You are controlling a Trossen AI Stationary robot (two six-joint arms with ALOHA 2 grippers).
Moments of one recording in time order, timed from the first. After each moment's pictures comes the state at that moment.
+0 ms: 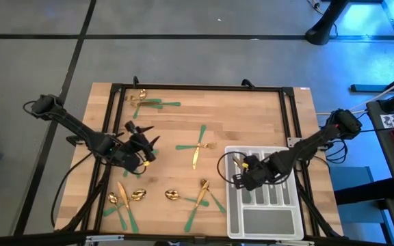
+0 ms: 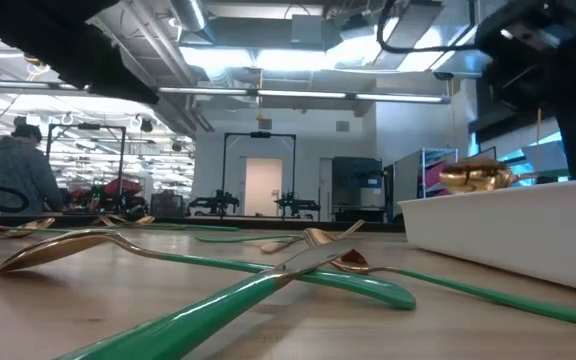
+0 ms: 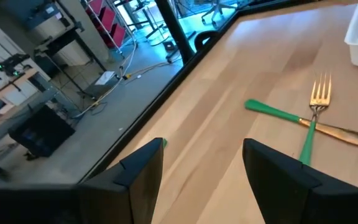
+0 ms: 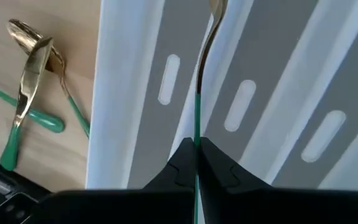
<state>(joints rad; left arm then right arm) -0.51 1.01 0.54 -0.38 -1.20 -0.39 0.53 1.46 0.90 -0.65 0.03 1.81</state>
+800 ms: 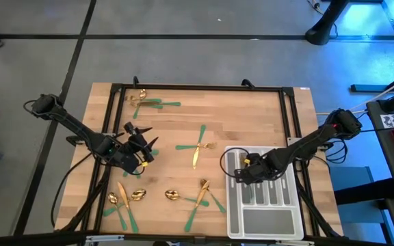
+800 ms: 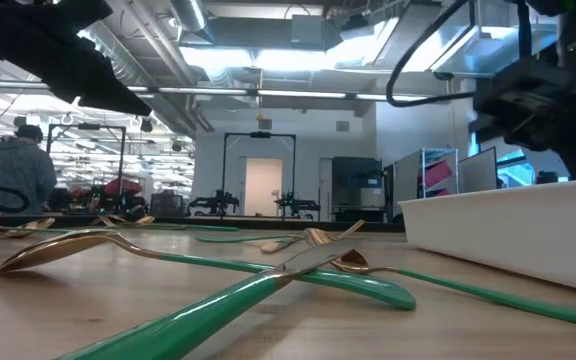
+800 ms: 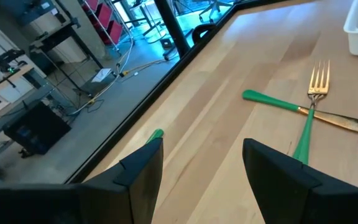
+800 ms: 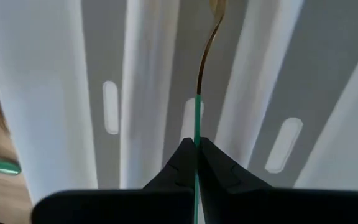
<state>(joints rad) -0.53 0.99 0.49 -0.38 -1.20 -0.44 0.47 1.46 0.80 -0.63 -0.06 1.91</state>
